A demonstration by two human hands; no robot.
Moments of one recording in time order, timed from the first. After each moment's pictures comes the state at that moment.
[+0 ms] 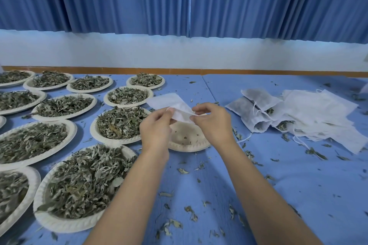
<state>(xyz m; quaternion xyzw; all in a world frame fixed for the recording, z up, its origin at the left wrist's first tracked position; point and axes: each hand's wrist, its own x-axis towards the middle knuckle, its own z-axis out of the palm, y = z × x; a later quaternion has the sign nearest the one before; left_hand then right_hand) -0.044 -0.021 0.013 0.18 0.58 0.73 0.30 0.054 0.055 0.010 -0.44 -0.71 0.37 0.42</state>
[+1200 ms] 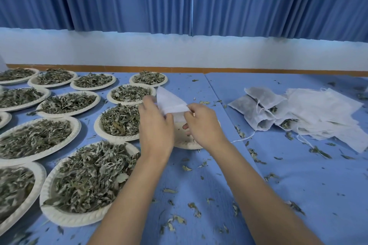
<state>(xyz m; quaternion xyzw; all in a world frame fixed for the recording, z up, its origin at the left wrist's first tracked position) -0.052 -0.032 0.009 0.39 0.74 0.54 -0.02 0.036 0.033 0.017 -0.39 -0.80 0.32 0.32</state>
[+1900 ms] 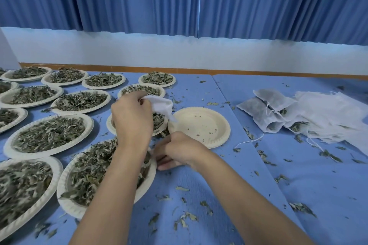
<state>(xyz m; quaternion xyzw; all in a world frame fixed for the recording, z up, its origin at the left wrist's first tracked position) -0.094 -0.066 0.042 0.34 0.77 0.53 -0.09 0.000 -0.019 0.005 -0.34 -0.67 0.66 0.06</state>
